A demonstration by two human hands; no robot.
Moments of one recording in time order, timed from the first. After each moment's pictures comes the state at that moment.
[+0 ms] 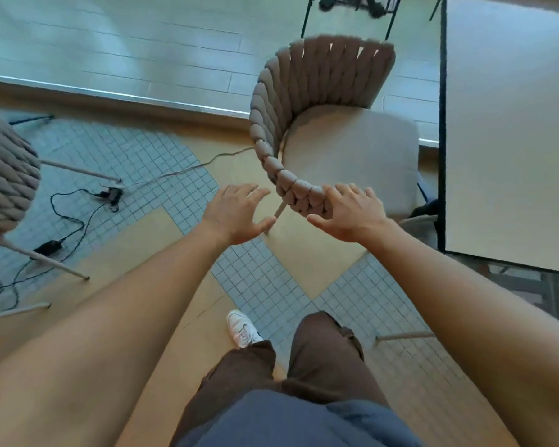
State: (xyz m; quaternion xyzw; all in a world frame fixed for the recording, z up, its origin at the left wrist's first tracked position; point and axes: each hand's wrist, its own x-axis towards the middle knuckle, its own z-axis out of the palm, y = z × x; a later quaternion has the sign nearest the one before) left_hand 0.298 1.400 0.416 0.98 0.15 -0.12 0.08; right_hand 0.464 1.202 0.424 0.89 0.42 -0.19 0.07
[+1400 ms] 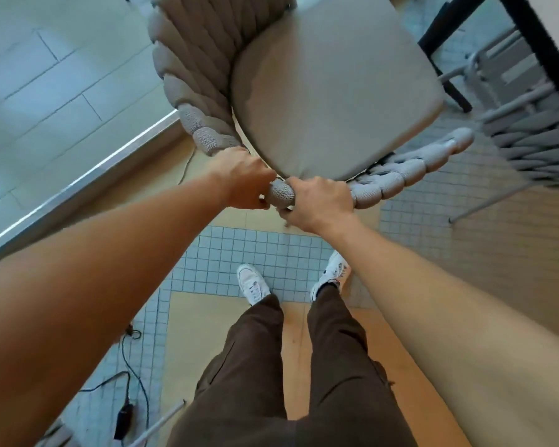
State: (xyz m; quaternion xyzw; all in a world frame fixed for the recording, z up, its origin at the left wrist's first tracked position) left_hand 0.566 1.608 0.302 0.87 -0.42 -0.23 -0.11; right_hand 0.499 1.444 0.259 0.97 0.09 -0.21 -0.03
